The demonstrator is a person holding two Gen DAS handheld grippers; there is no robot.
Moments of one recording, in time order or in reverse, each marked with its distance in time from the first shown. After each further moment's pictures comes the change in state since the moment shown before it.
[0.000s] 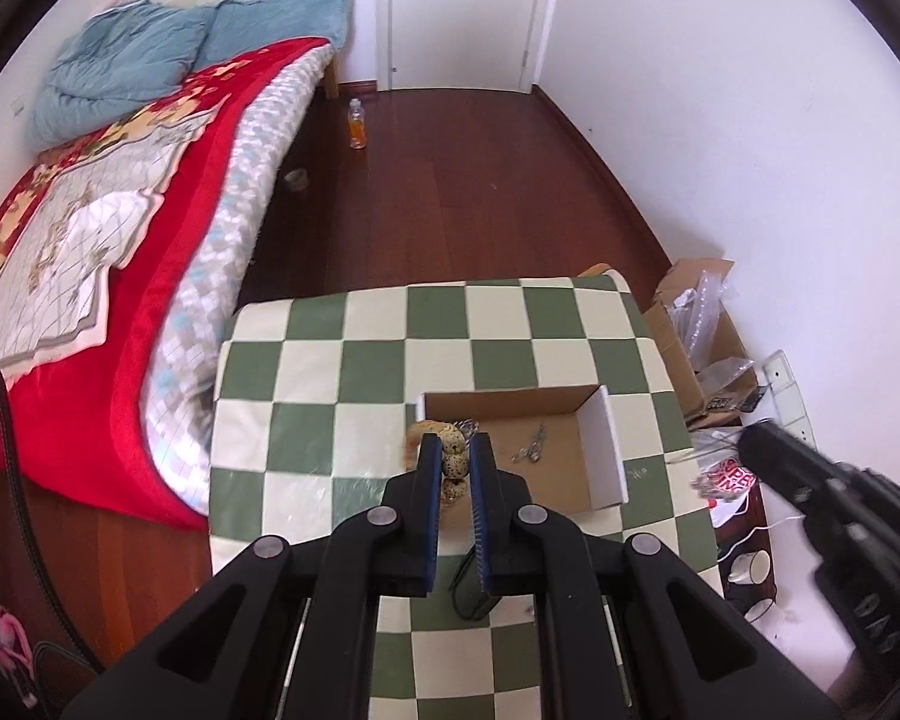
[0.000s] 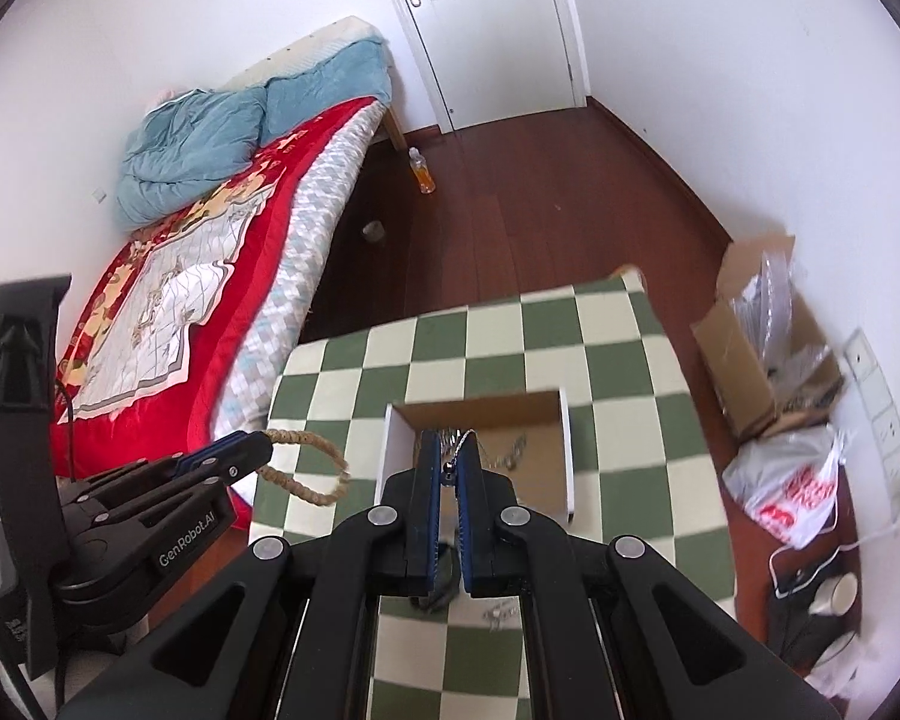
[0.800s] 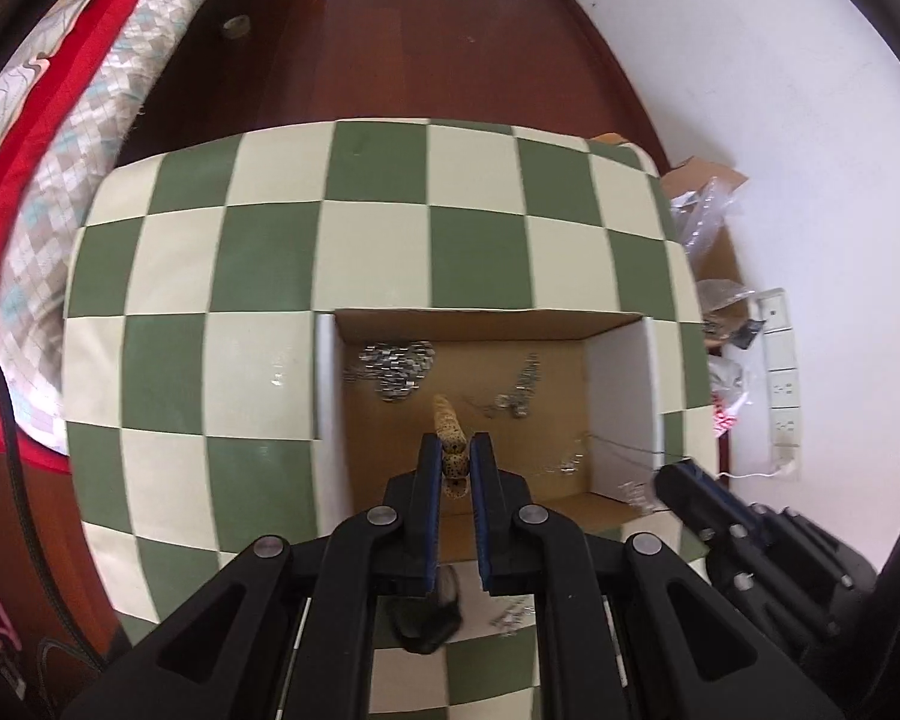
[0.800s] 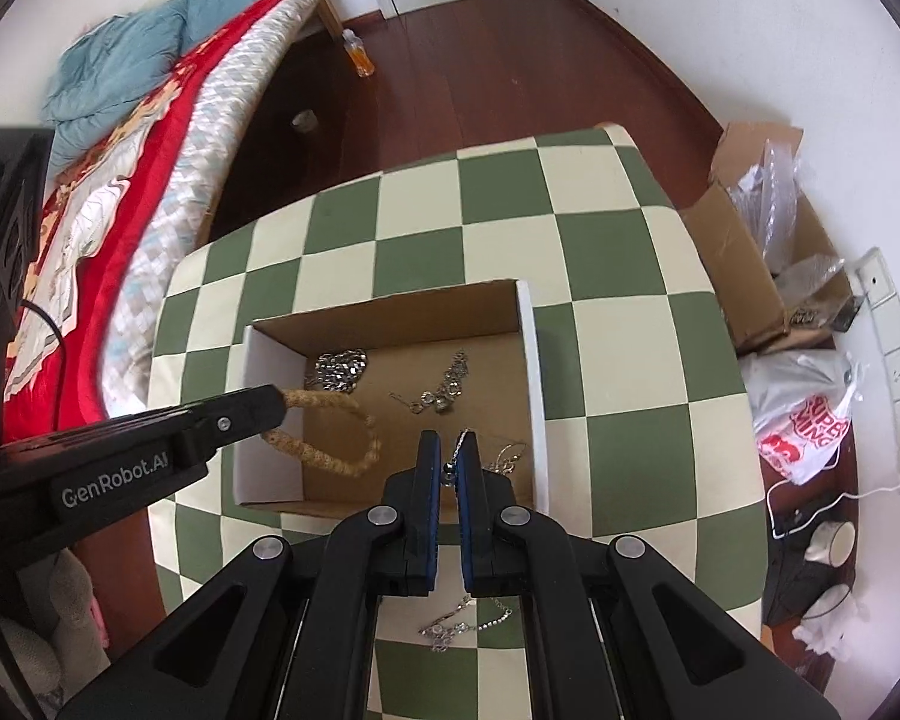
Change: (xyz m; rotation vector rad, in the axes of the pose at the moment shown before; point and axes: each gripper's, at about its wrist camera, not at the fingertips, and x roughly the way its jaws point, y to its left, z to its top) left arm 0.157 -0.001 0.001 -0.083 0.366 -0.127; right arm 0.168 -0.058 -0.027 0.071 0.303 -0.089
